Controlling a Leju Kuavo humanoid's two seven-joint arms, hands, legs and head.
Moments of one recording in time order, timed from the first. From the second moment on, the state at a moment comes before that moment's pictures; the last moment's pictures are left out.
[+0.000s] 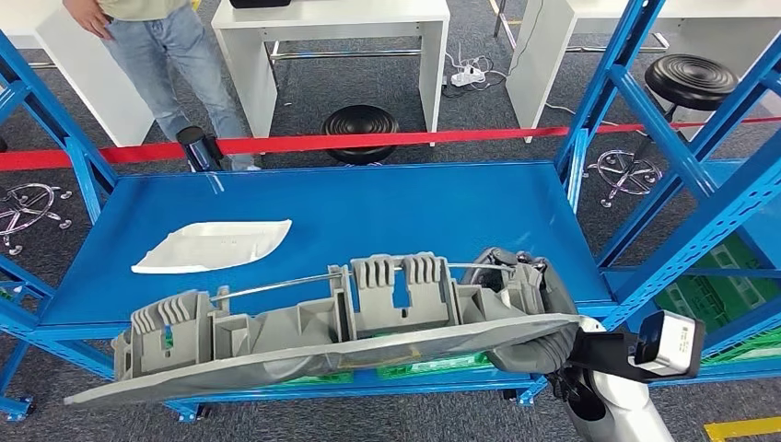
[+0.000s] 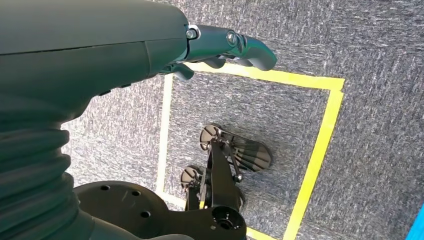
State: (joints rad) left arm -0.02 -0.10 0.50 -0.19 -0.10 0.14 -0.19; right arm -0.19 -0.15 0.38 -1.81 -0.30 0.41 -0.48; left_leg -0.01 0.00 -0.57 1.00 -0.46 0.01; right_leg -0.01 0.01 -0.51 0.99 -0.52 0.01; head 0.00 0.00
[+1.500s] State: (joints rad) left arm -0.02 -0.09 0.50 -0.19 -0.19 0.15 -0.08; right arm -0.21 -0.14 0.41 -1.77 -0.39 0.42 -0.49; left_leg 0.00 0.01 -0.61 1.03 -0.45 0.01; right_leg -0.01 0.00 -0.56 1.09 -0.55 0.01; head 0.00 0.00
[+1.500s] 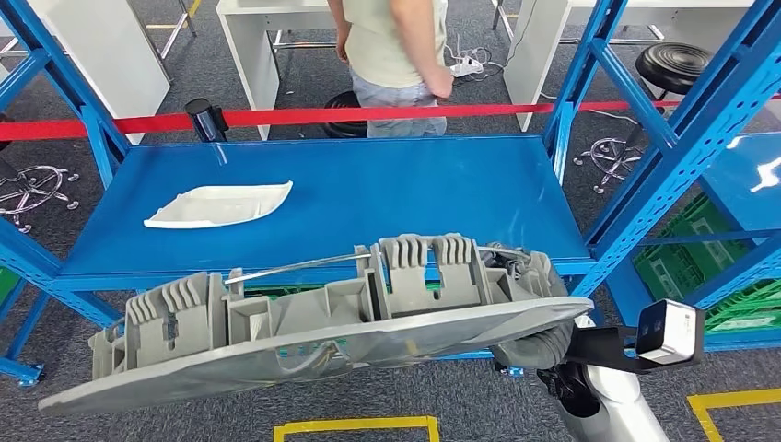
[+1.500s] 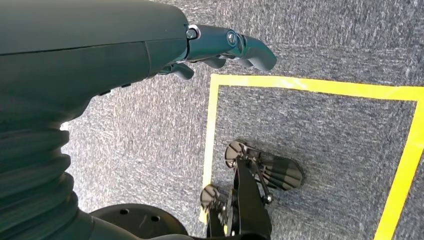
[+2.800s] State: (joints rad) left arm -0.02 -0.07 0.53 -0.20 -0.21 0.14 -0.13; right arm -0.21 -0.11 0.40 -1.71 -0.35 0.55 -0.55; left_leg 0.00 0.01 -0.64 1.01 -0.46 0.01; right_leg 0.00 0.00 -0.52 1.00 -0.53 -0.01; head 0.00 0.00
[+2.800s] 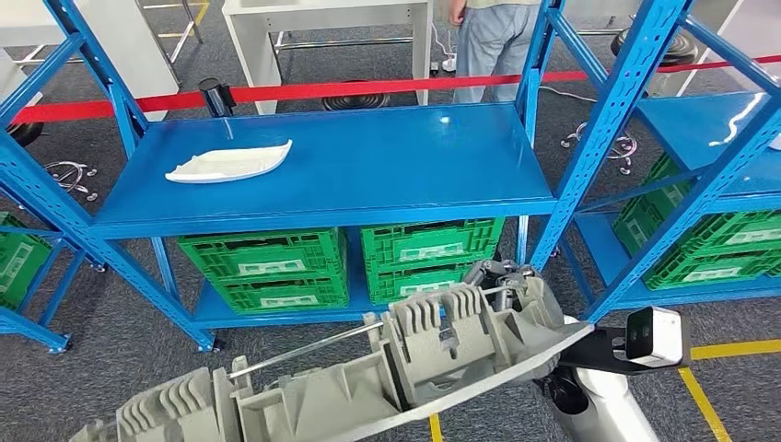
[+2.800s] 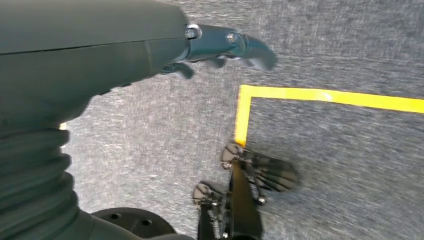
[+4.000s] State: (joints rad) left arm -0.03 -0.08 0.56 -0.20 -0.20 0.14 -0.13; right arm -0.19 -0.10 0.38 -1.72 -0.36 0.57 -0.53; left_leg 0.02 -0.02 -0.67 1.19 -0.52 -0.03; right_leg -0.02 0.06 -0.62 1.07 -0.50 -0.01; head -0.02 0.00
